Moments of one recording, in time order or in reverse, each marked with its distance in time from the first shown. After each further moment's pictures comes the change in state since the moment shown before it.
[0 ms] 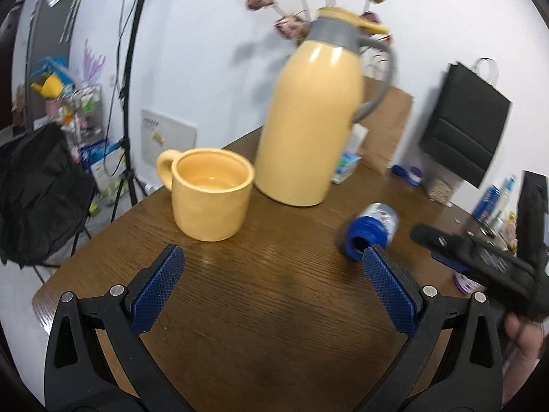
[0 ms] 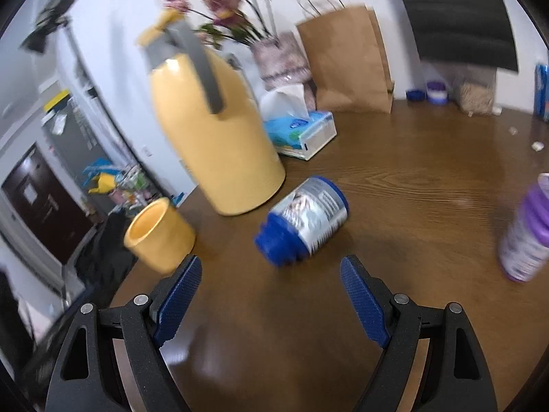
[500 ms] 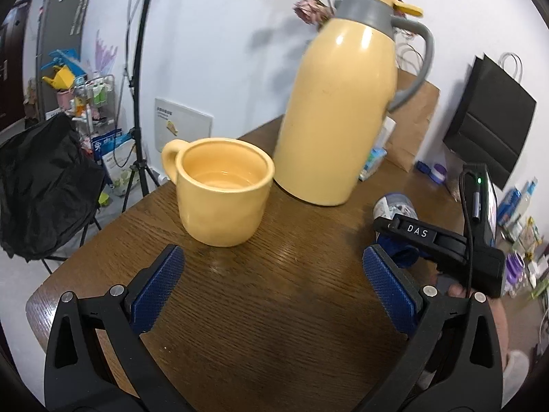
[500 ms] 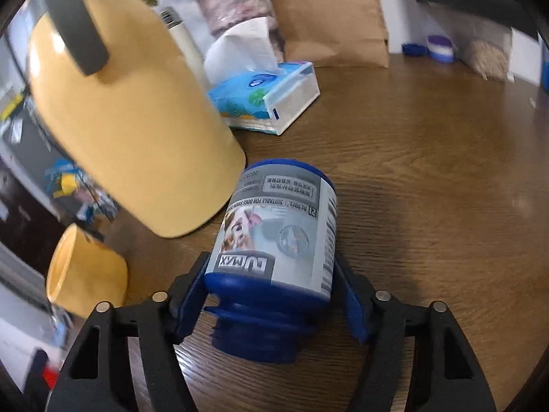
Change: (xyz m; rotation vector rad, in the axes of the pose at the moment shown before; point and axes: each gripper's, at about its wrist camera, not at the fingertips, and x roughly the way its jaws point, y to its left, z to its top) left arm 0.030 -0.001 0.004 0.007 0.046 0.055; right arm 0.099 -0.011 0.014 -0.001 0.138 -0.085
